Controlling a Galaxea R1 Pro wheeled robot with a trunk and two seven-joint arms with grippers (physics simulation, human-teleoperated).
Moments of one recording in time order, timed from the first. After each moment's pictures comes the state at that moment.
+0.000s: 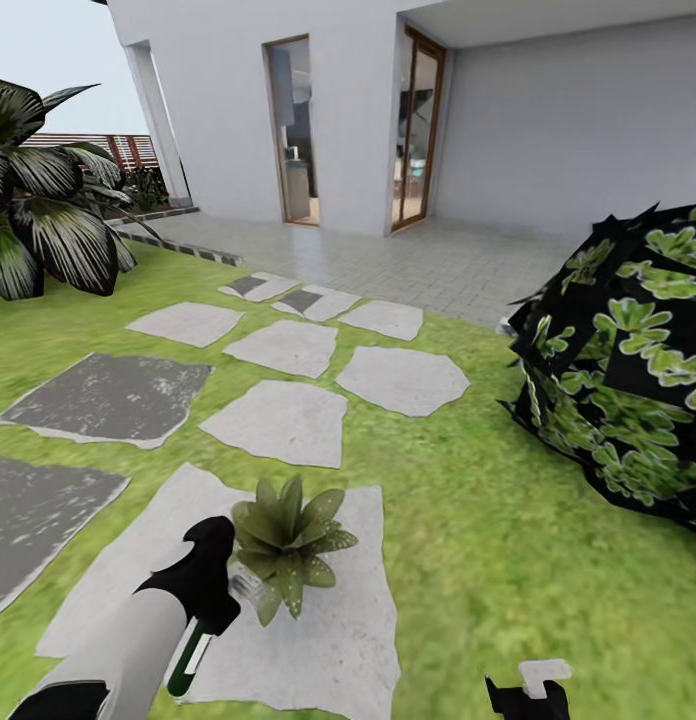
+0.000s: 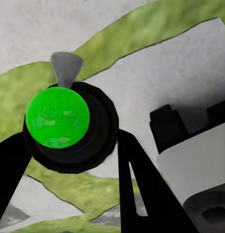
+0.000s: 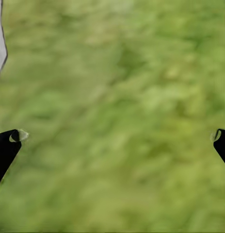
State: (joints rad) left arm -0.75 -0.04 0.06 -0.55 -1.33 0.99 -1.07; right arm -0.44 -0.11 -0.28 -0.06 0.31 -0.41 0.05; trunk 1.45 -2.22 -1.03
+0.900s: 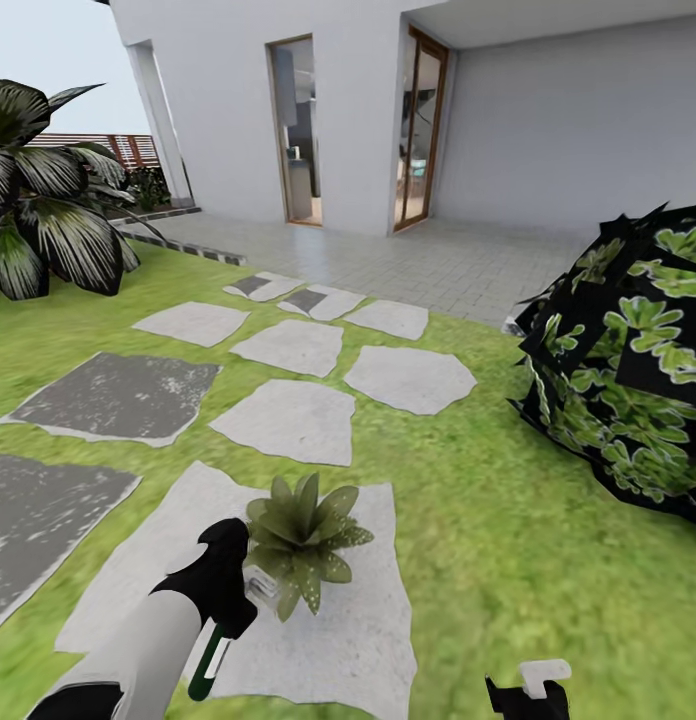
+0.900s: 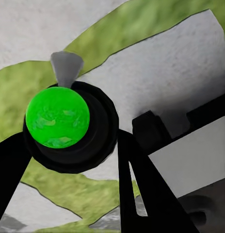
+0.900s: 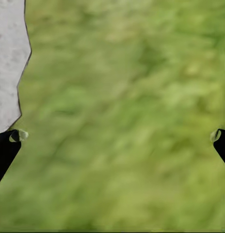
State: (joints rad) left arm -0.74 -0.09 0.07 -0.54 -1.32 0.99 -1.07; right arm -0.44 -0.11 -0.28 -0.06 0.31 -0.41 0.05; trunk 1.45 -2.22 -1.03
